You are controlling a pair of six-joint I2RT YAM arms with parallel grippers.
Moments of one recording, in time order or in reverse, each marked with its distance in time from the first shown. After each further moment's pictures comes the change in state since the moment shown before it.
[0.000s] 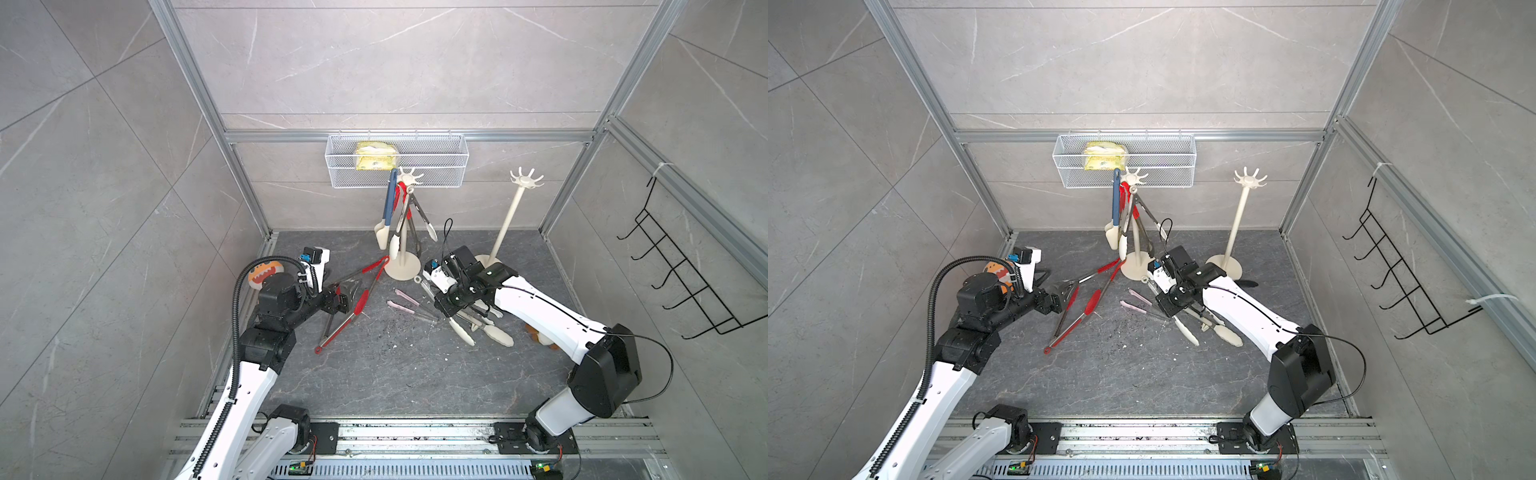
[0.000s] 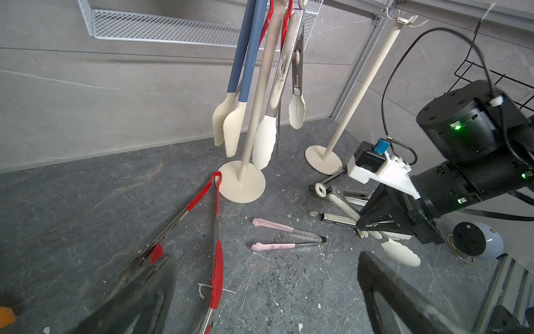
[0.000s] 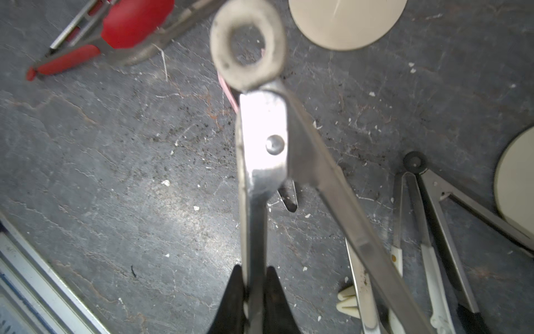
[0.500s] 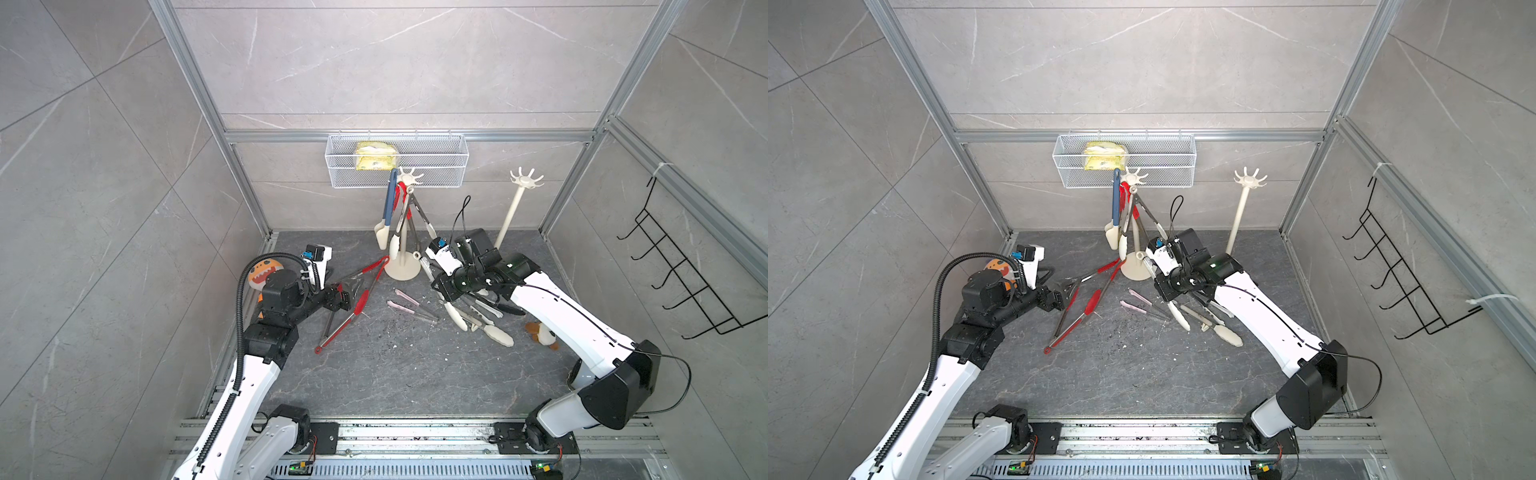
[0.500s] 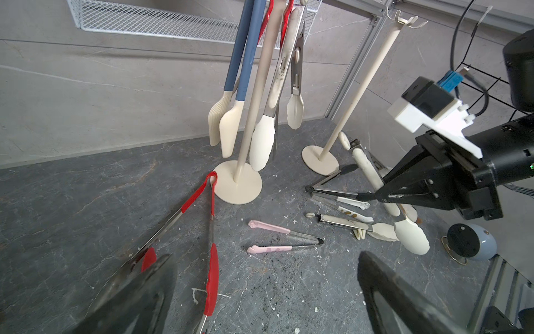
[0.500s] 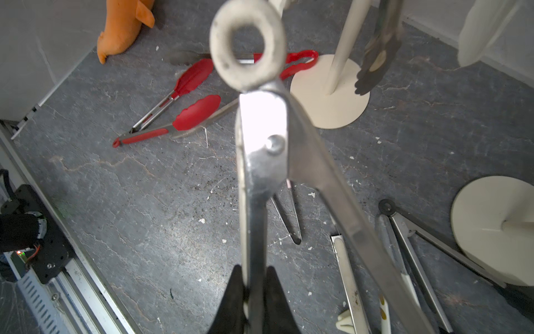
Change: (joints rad) left arm 0.000 0.038 -0.002 0.038 0.022 -0.021; right arm -0.015 -0.072 0.145 -0.008 -0.051 0.045
